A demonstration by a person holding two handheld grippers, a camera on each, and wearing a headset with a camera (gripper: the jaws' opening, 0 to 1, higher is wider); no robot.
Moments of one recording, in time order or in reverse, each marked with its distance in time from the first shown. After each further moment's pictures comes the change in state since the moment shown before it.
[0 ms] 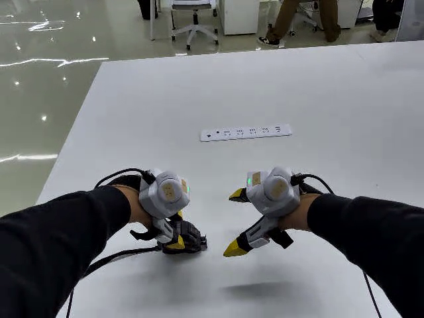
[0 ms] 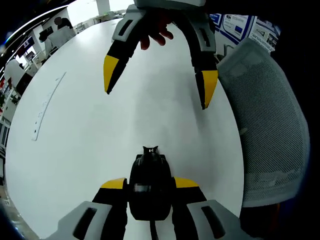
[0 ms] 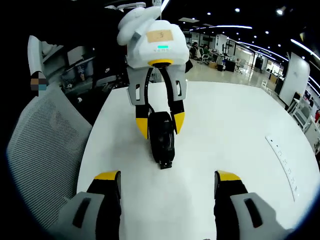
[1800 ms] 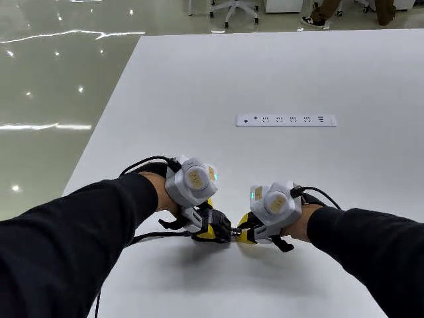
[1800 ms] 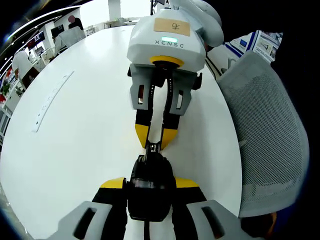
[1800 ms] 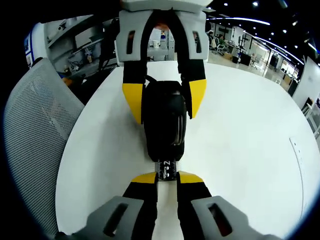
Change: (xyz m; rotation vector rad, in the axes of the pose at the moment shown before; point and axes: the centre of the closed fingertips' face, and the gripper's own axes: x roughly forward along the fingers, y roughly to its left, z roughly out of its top) left arm 0.000 0.002 -0.002 -0.110 -0.096 0.002; right arm 0.069 0.004 -0.029 -0.078 0.116 0.090
